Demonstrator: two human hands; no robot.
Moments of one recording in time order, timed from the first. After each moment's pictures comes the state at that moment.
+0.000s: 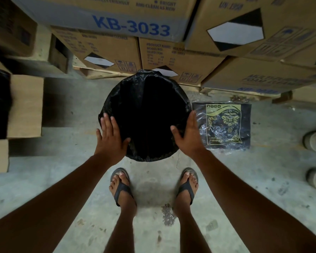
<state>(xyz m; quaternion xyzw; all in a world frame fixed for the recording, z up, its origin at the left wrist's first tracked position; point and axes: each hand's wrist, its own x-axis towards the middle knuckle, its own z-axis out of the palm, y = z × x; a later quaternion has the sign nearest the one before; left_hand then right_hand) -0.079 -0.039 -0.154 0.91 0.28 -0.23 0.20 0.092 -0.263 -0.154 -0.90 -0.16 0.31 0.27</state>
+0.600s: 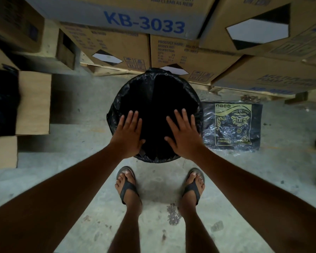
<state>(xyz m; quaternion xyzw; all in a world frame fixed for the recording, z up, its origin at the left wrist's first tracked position) -0.046 -0.030 -0.172 0.95 0.07 -0.31 0.05 0.086 -0.237 -0.182 -0.86 -0.46 0.23 0.01</state>
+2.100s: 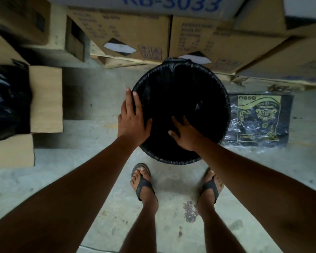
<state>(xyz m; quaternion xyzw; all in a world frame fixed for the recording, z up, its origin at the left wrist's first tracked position) -0.039 0.007 -0.185 0.93 0.29 -0.15 0.18 0.068 -0.179 -0.249 -0.83 -0.30 0.47 0.05</state>
